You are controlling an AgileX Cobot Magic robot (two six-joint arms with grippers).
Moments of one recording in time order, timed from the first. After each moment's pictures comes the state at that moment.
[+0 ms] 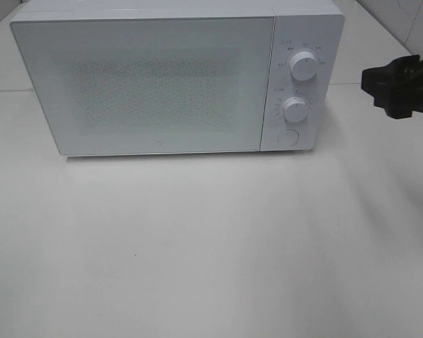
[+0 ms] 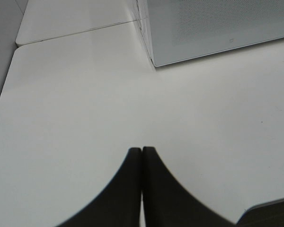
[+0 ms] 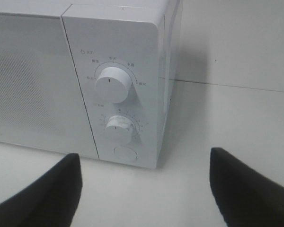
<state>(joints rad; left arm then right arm) -0.10 0.00 -0.50 -0.01 1.06 0.16 0.26 1.10 -0.52 -0.06 -0.17 -0.01</state>
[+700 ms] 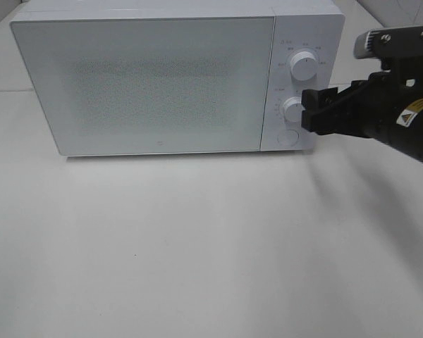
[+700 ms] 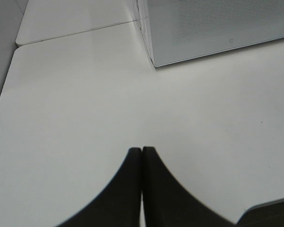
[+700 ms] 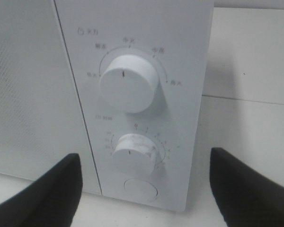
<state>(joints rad) -0.10 0.00 -0.50 -0.01 1.06 0.16 0.35 1.62 -0.52 0.05 -0.78 -0.09</state>
